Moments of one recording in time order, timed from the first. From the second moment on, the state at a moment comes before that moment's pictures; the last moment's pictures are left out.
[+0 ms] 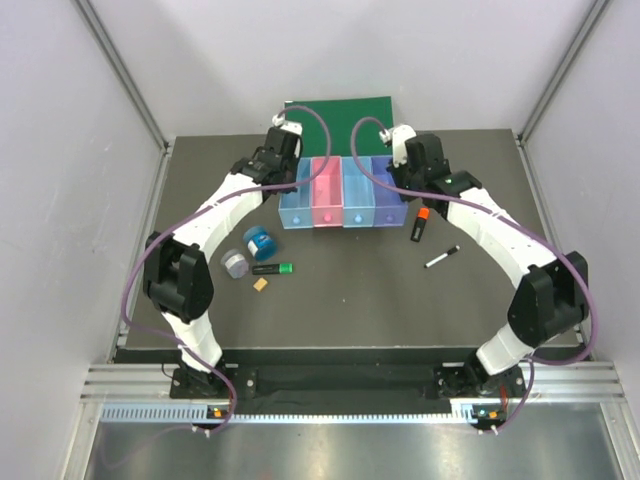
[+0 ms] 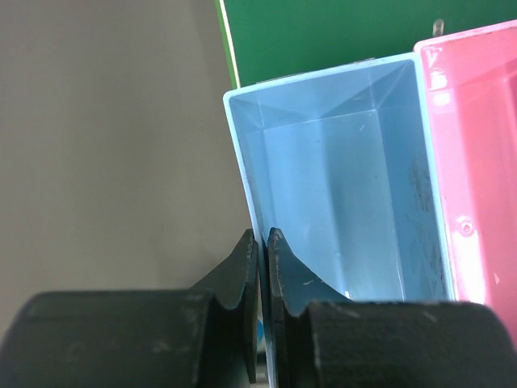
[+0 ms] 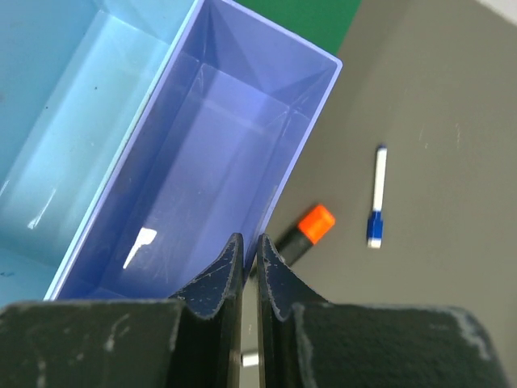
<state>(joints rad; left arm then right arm) -0.45 1.80 1.62 -0.57 -0.28 -0.14 0.45 1.58 1.40 -0.45 0.11 -0.14</state>
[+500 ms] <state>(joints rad) -0.51 1.75 1.46 -0.58 -0.26 -0.18 0.50 1.49 1.23 -0.52 0.17 -0.13</state>
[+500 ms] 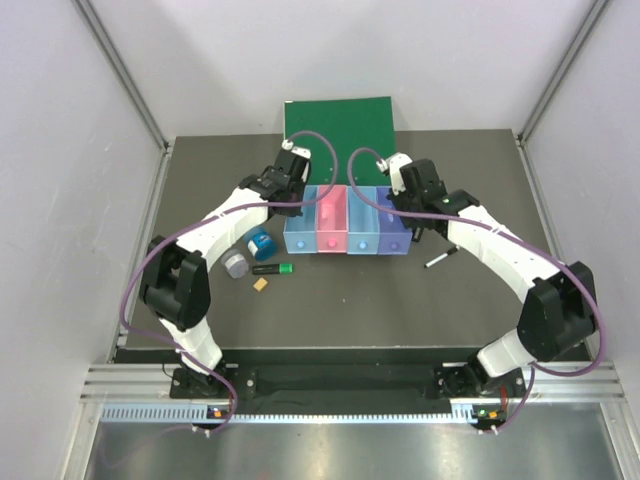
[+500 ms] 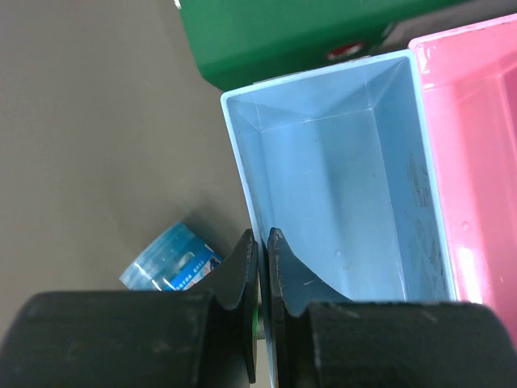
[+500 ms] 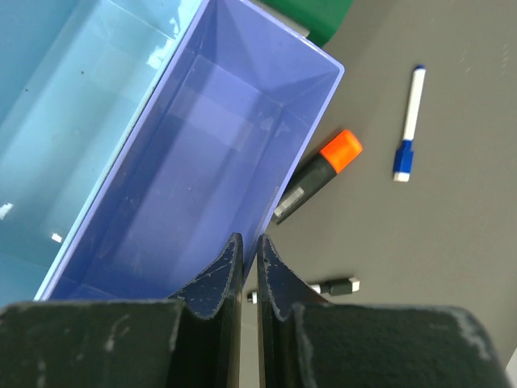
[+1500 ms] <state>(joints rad) -0.51 1.92 1.44 -0.48 -0.34 -0.18 0.51 1.71 1.22 -0.39 0.22 -0.22</state>
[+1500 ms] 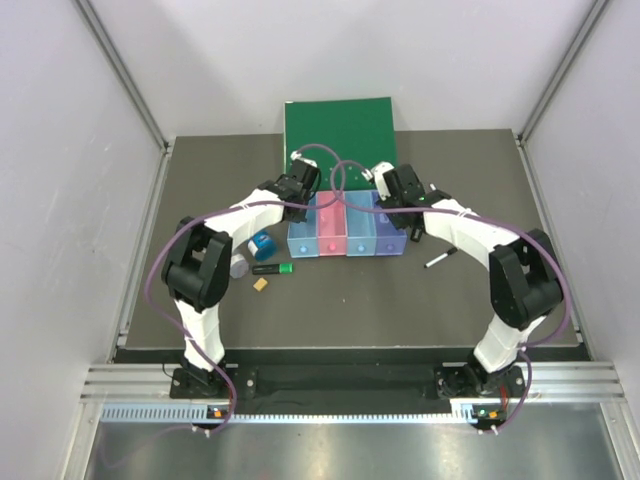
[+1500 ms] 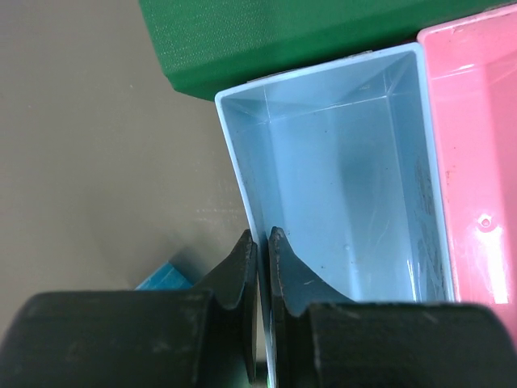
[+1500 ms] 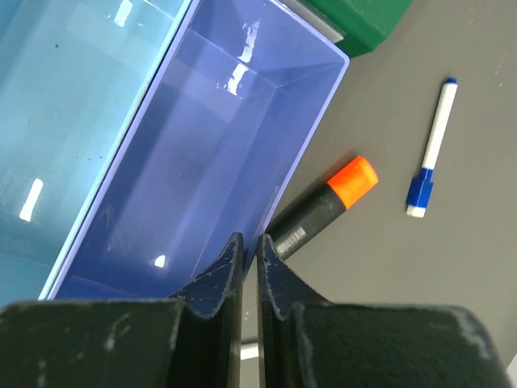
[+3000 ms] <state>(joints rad) -0.58 1.82 1.53 -0.50 -0.26 -0.06 0.55 1.65 1.42 -0.36 0.05 -0.20</state>
